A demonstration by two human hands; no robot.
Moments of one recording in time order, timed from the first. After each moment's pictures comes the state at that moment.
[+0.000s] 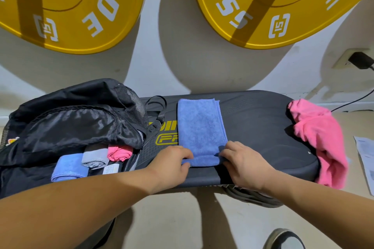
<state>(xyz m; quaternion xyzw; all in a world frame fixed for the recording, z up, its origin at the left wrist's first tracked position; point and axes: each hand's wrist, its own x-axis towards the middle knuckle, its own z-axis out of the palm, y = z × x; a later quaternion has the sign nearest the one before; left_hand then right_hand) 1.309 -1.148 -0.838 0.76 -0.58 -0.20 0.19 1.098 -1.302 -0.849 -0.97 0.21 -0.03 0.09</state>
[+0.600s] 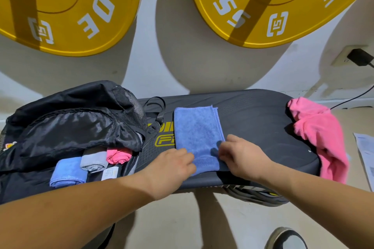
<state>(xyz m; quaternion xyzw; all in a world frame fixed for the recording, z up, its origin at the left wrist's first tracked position) 1.317 -1.142 -0.836 0.59 -0.81 0.04 0.01 1.113 -1.304 -0.826 -0.94 0.29 0.00 0.16</state>
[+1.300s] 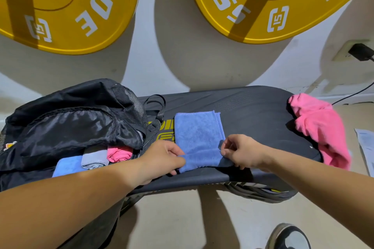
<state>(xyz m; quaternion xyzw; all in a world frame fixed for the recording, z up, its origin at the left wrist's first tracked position) 1.327 -1.147 -0.823 0.78 -0.30 -0.45 0.33 1.124 -1.311 -0.818 -0.78 0.42 0.06 0.46</state>
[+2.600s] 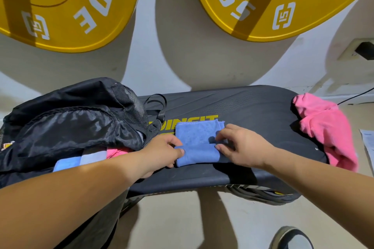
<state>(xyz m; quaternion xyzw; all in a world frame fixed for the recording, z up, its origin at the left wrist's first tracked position) 1.344 -1.166 -0.832 0.79 -0.30 -0.43 0.32 1.132 -1.322 -0.816 -0.95 0.26 -0.01 0.19</state>
